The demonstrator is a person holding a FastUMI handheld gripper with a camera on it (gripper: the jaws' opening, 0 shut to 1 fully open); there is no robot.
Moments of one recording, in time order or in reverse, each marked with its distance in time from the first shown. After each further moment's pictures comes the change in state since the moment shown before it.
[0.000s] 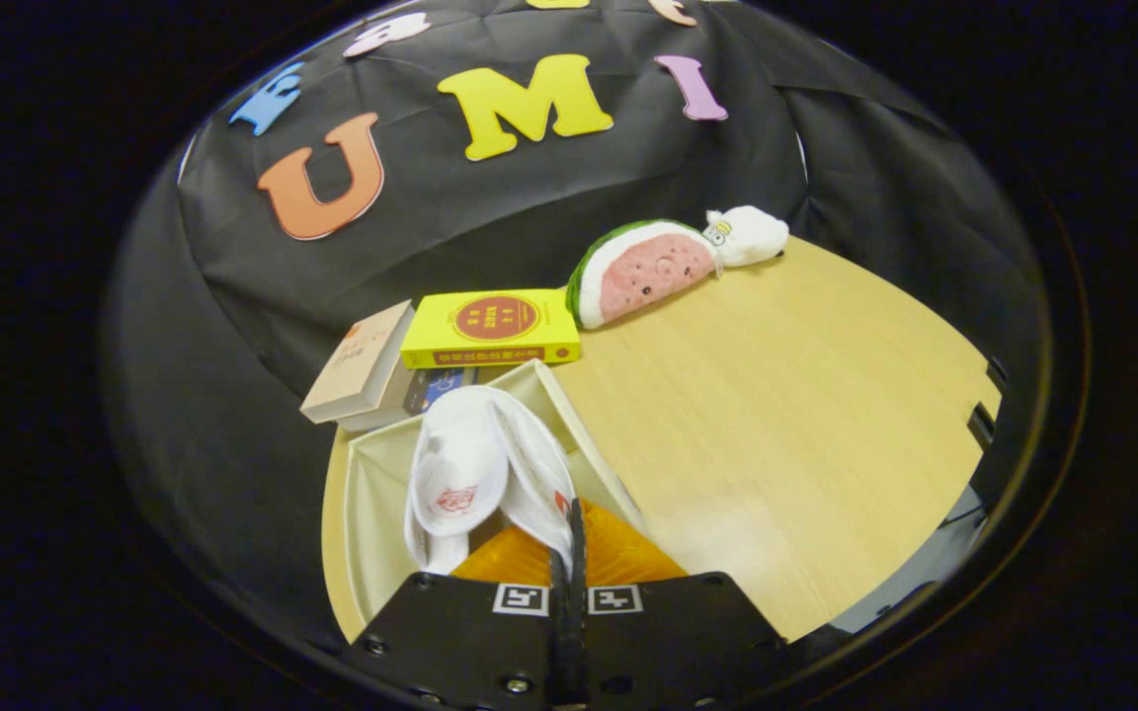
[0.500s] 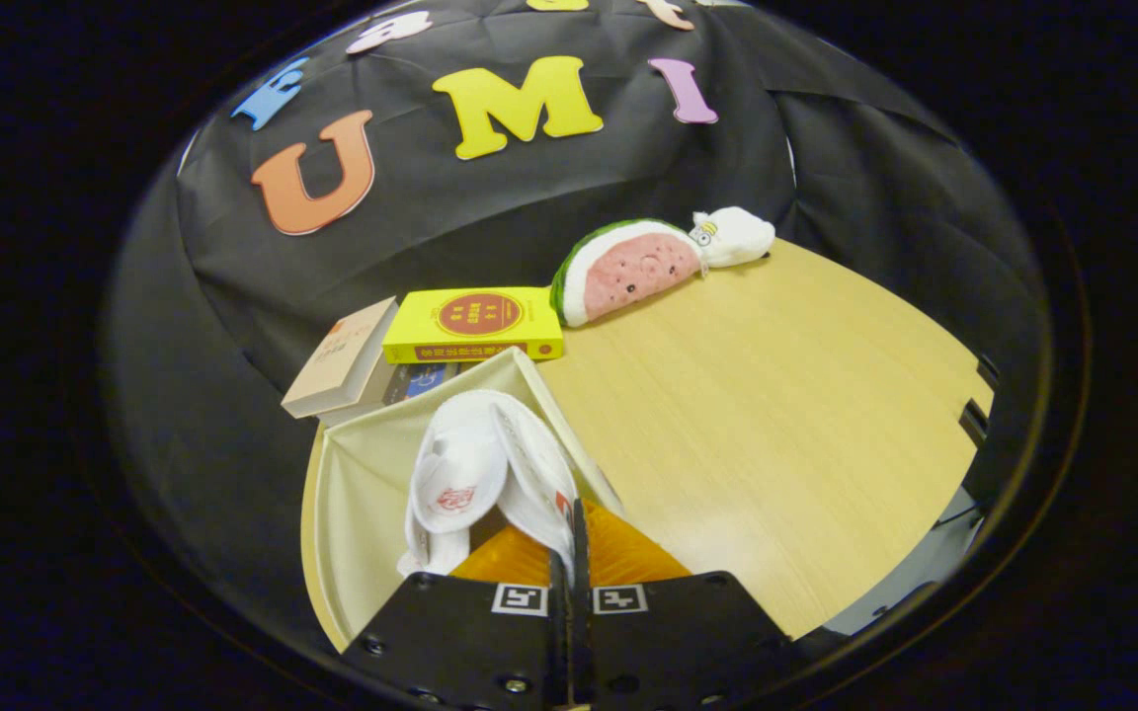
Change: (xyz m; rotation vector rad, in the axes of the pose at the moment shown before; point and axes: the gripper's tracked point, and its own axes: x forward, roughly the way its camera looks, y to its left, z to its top) arm 0.007 -0.008 -0.010 0.018 -0.018 -0.014
